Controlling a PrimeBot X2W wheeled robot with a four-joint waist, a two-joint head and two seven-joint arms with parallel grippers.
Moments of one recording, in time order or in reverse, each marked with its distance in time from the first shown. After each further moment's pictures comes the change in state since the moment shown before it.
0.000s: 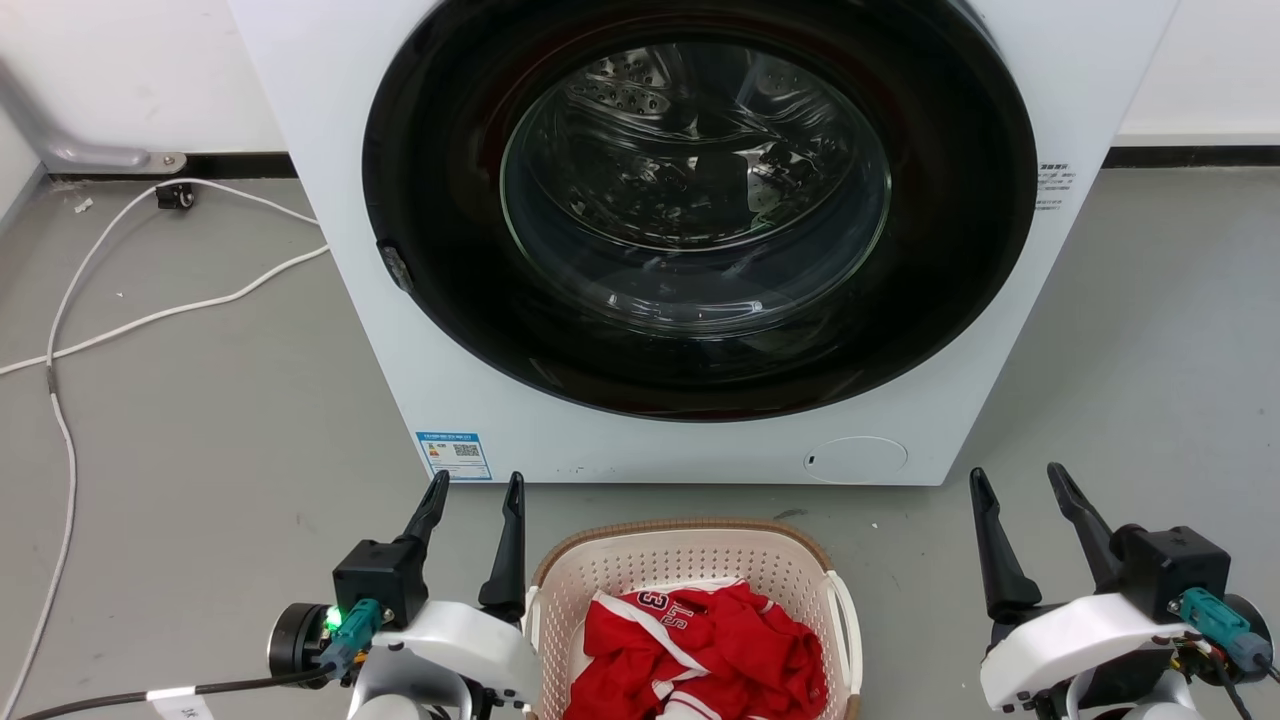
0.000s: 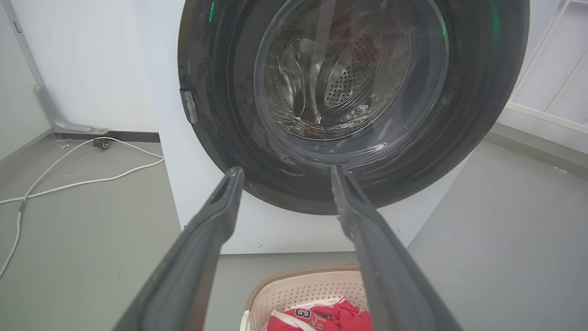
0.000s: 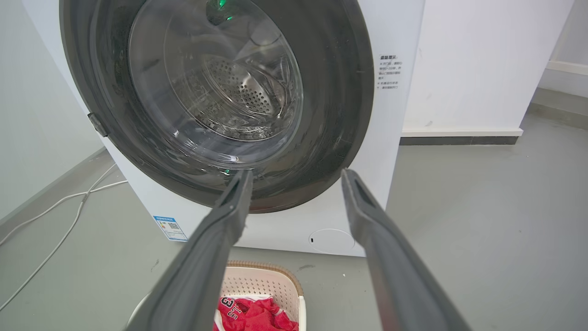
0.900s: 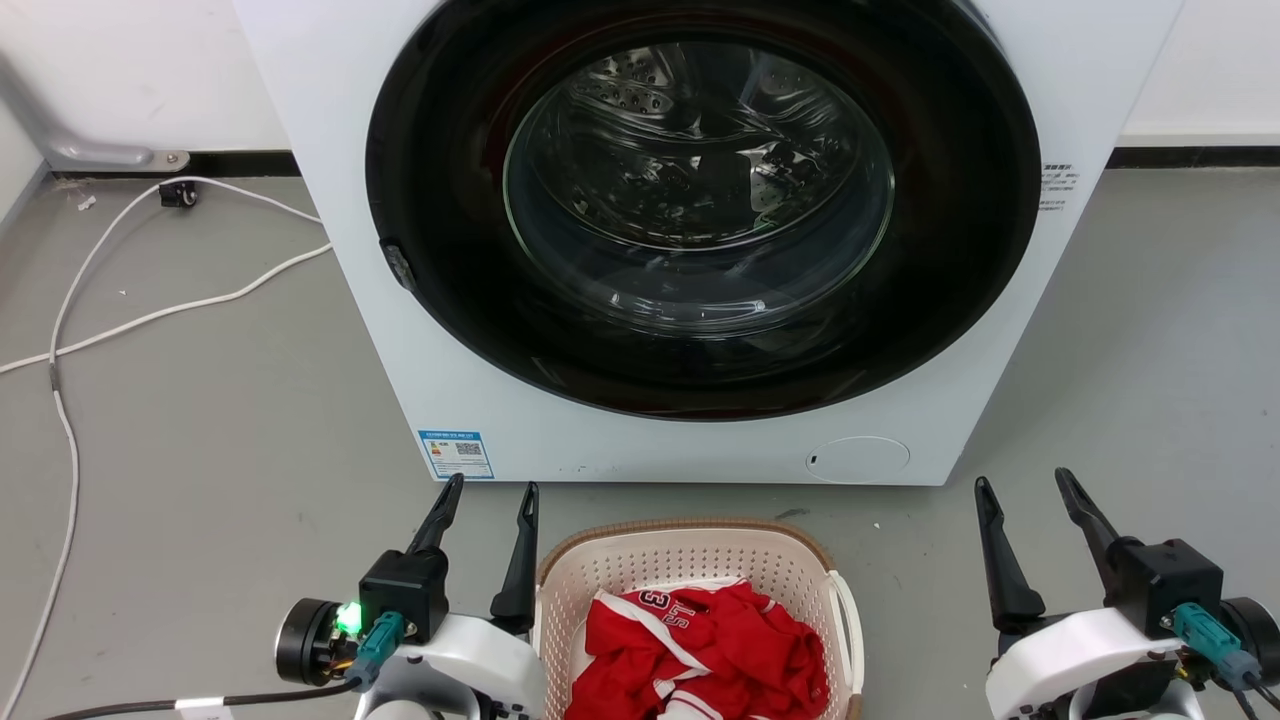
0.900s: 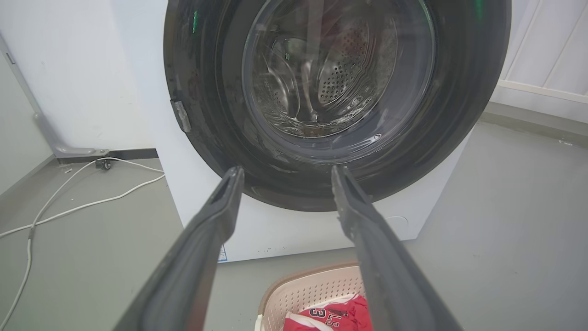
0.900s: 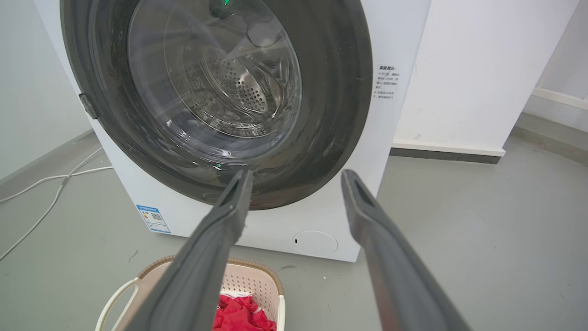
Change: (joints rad) left arm -0.002 -0.004 -0.006 0.037 0.111 -0.015 -0.047; right arm 0.022 0.000 -0.009 -0.016 -0.109 0.000 -0.025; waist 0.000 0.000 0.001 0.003
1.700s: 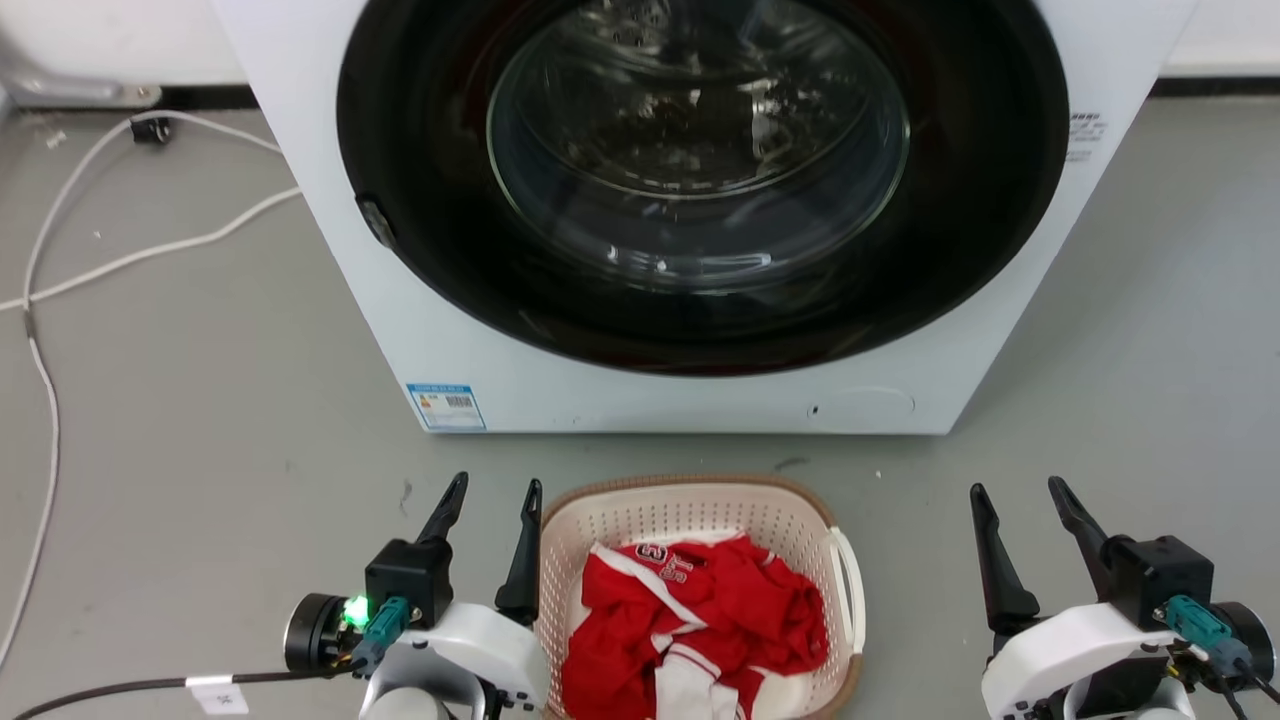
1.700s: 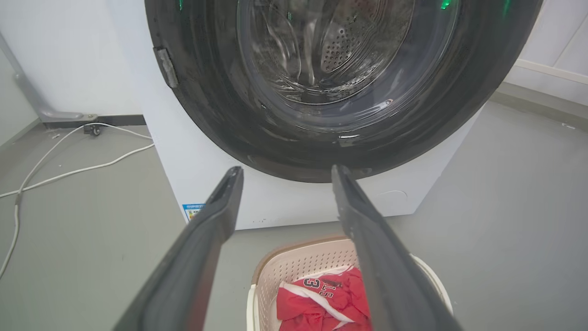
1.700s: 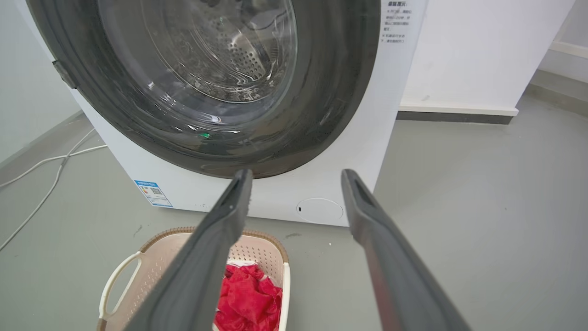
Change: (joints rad) left arm -0.028 -0.002 -0.007 0.054 -0.032 0.005 -0.001; right arm -0.016 0.000 -0.004 0.047 0.031 0.000 0.007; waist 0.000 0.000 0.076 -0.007
